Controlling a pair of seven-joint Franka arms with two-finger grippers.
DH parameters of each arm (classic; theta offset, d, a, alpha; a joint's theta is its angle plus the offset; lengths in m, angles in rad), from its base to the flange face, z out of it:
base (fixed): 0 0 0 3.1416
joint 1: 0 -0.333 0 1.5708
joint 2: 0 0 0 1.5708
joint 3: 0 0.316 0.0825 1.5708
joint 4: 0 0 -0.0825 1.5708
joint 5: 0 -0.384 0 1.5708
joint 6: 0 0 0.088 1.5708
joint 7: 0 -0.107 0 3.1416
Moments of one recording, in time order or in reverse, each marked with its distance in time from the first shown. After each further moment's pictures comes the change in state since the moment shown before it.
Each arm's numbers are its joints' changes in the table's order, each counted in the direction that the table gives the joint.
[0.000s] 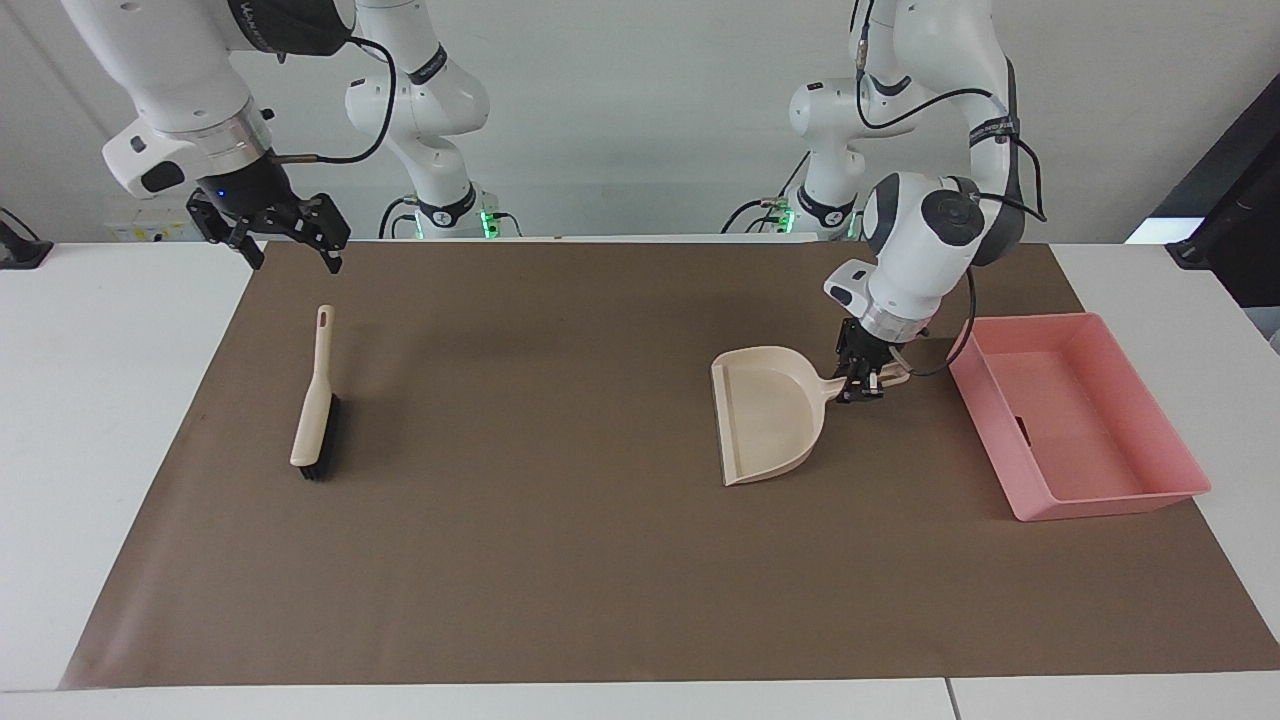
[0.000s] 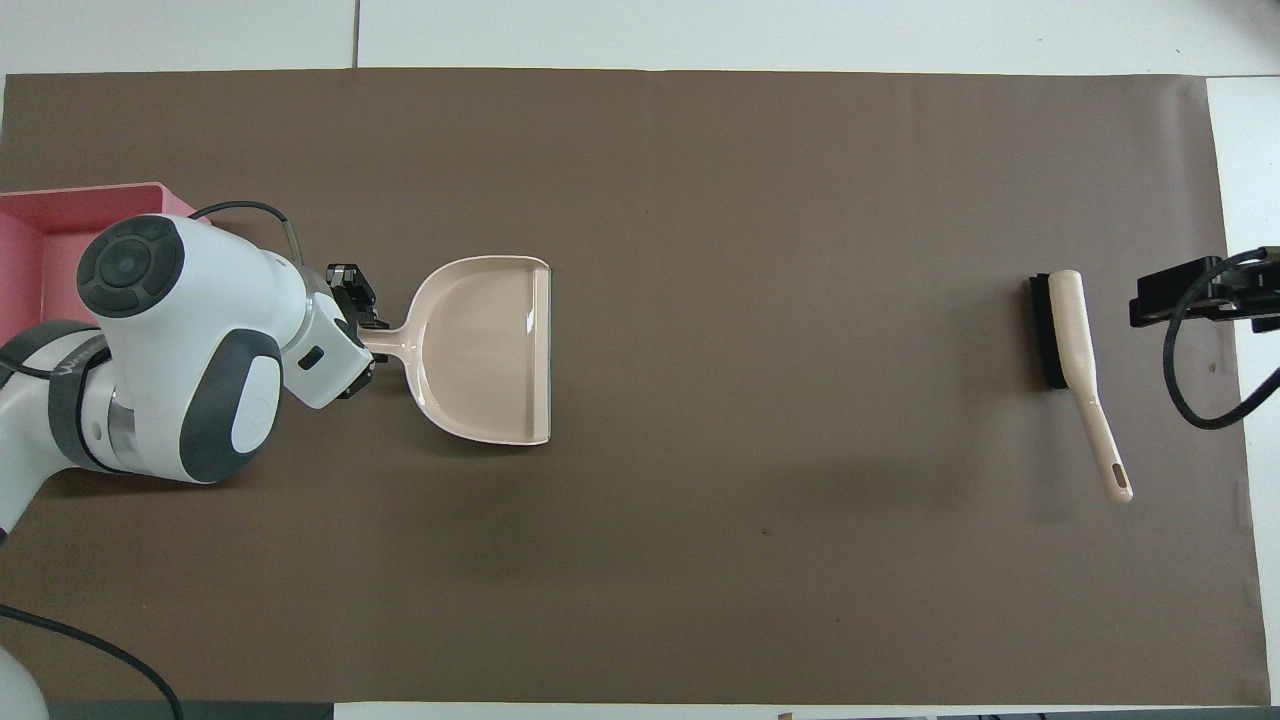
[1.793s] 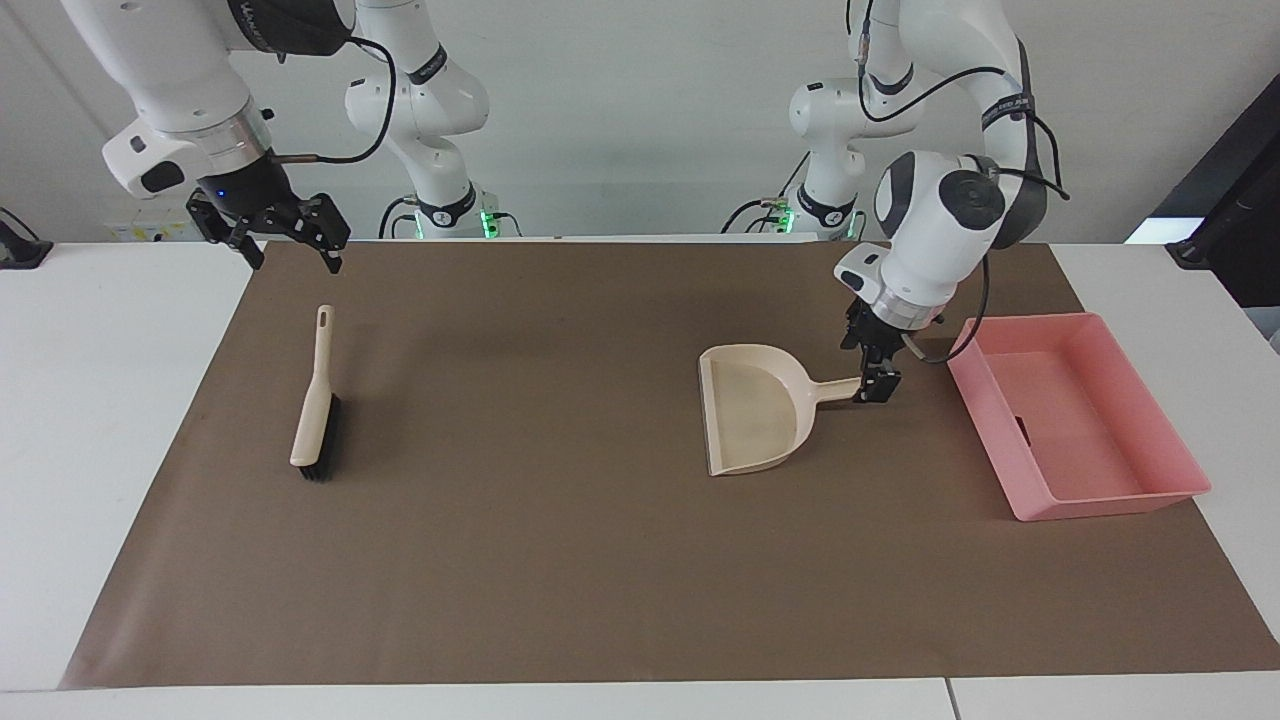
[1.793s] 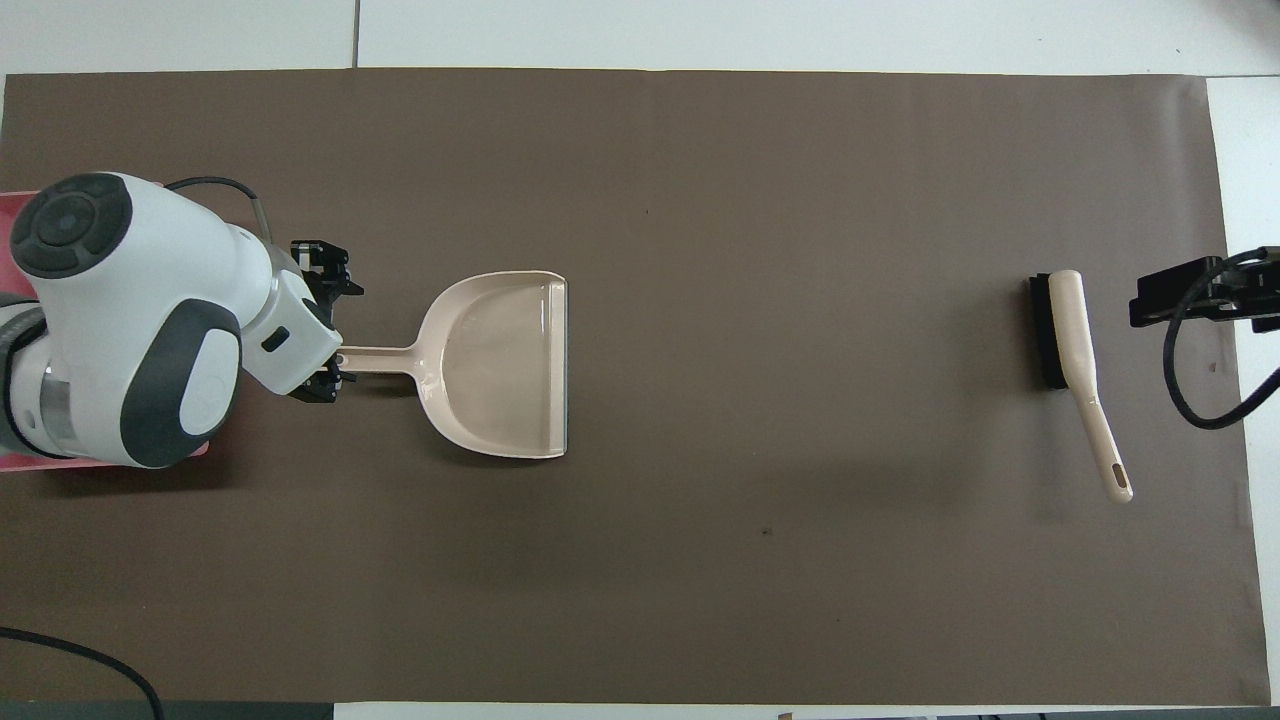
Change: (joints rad) left arm -0.011 -0.021 0.024 0.153 -0.005 0.211 -0.006; right arm 0.000 0.000 0.000 0.000 0.000 0.000 0.000
